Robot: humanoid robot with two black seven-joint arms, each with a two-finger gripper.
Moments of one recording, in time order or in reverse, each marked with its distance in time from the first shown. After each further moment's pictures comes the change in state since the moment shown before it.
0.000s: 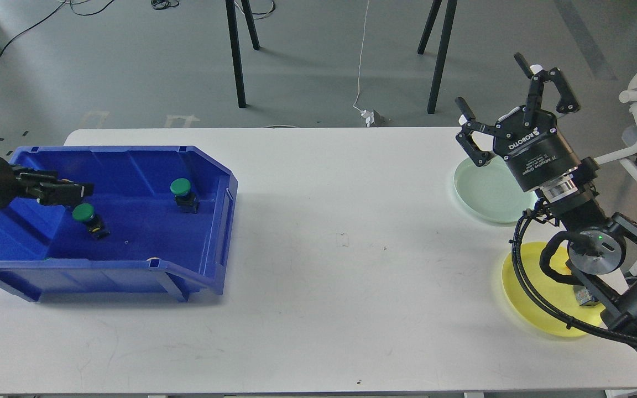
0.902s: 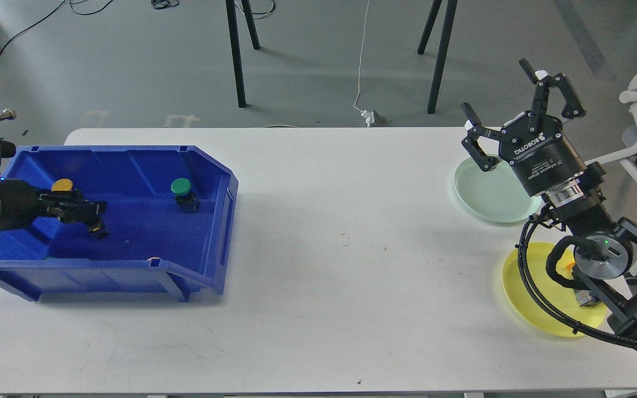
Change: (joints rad) left arm 0.078 -0.136 0.000 0.143 -0.009 0.057 0.001; right arm -0.021 -0.020 0.003 0.003 0.000 0.000 0.000
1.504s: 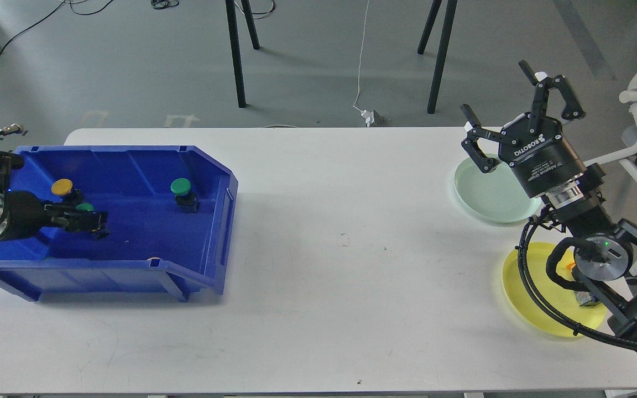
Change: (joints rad) left arm 0.035 -0.070 0.001 0.106 0.002 0.004 0.000; right arm -0.006 -0.001 0.000 0.006 0.000 0.000 0.000
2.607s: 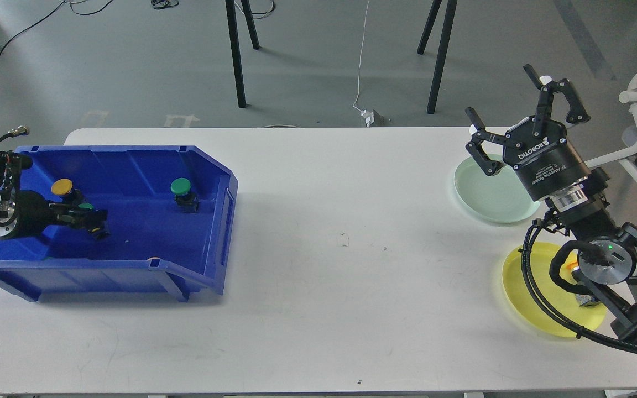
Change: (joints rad) left arm -0.001 -0.105 0.001 0.170 0.007 0.004 0.000; right arm -0.017 -0.007 0.012 0.002 0.002 0.000 0.000
